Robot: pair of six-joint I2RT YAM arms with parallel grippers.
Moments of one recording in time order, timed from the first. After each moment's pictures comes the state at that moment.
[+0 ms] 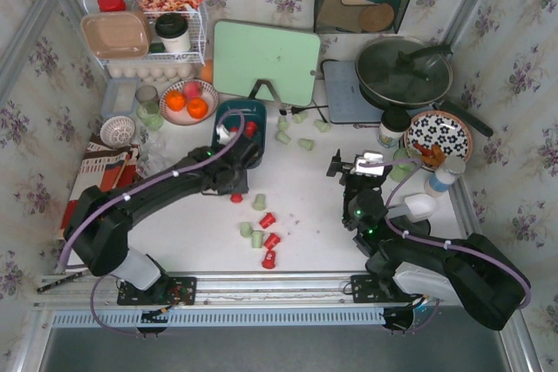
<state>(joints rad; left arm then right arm) -0.80 1.56 1.08 -0.75 -0.24 -0.74 0.74 1.09 0.21 1.09 0.89 -0.09</state>
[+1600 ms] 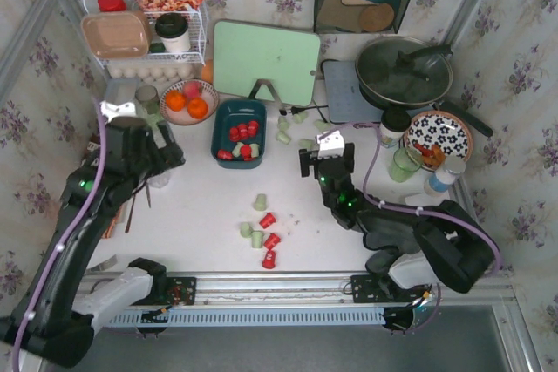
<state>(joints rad) -0.35 1.02 1.27 -0.92 -0.29 -0.52 0.73 1.35 0.48 0.67 0.66 0.06</state>
